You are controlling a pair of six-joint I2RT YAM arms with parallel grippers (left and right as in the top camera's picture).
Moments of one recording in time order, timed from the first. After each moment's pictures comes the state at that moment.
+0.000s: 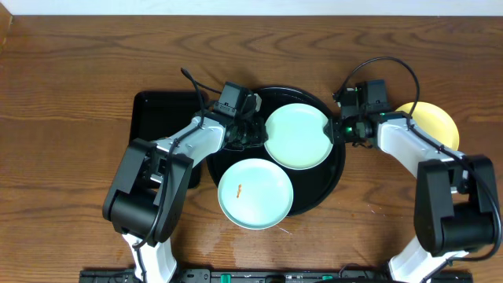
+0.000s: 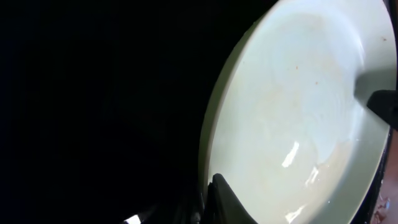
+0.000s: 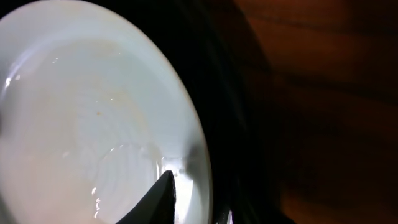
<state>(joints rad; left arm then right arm) -0.39 1.95 1.10 -0.28 0.44 -0.46 0.14 1.85 1.02 -0.33 -0.31 0.06</state>
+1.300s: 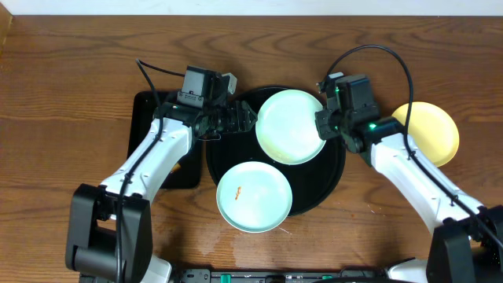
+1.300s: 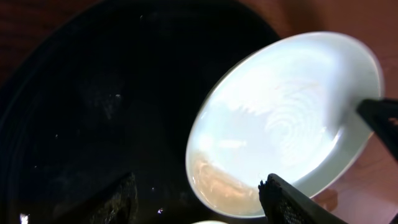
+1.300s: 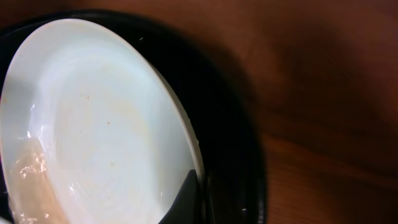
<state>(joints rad) -0.27 1.68 1.11 -0.44 0.48 -0.39 0.34 1.58 1.02 -0.36 0.00 0.04</state>
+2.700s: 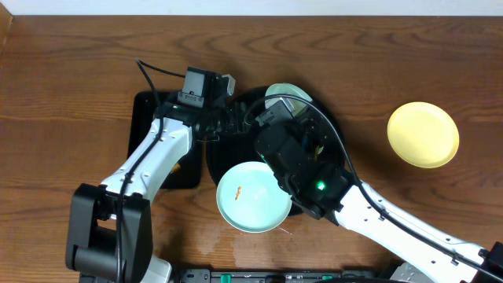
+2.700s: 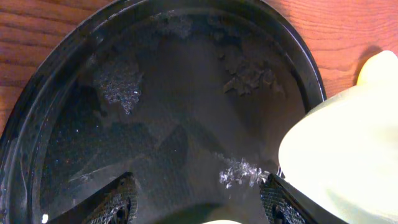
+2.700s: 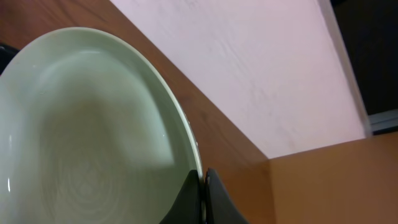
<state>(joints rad) -0.27 1.68 1.11 -0.46 0.44 -0.38 0.90 1.42 1.02 -0.26 1.05 -0.35</state>
